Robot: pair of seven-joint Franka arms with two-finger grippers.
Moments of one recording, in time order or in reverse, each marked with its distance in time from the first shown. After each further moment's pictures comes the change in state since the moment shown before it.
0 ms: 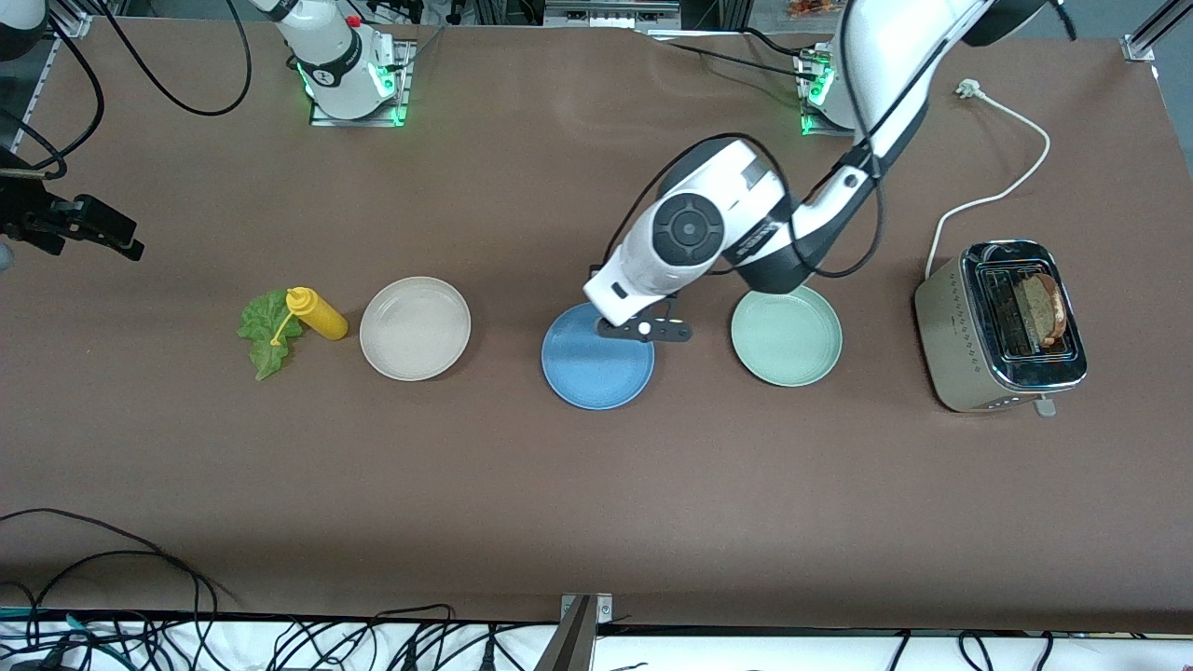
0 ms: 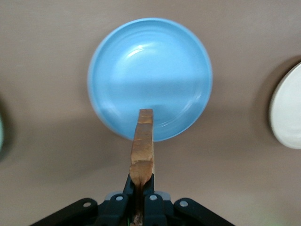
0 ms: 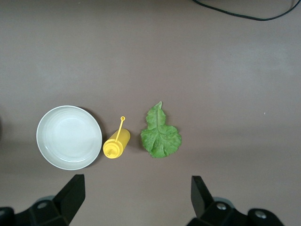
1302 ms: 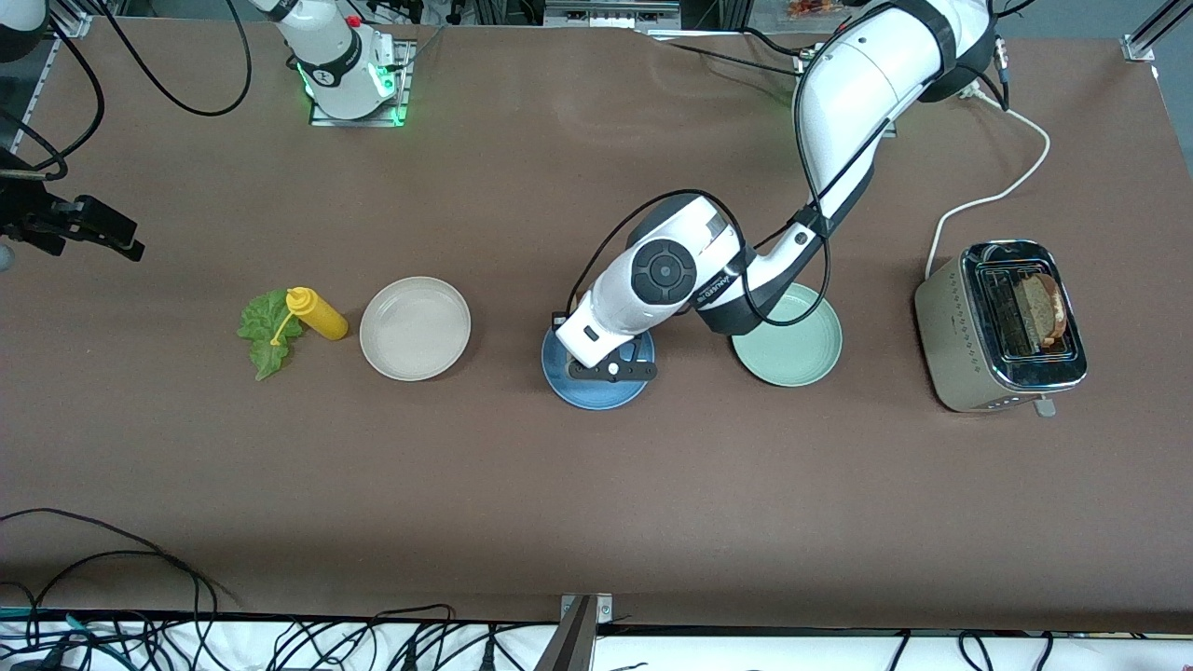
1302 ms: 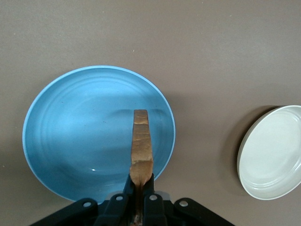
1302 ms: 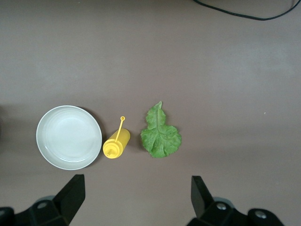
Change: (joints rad) left arm -0.062 0.213 0.004 0.170 0.065 0.196 -0.049; right arm 0.000 0.002 0.000 0.000 0.000 0.000 0.000
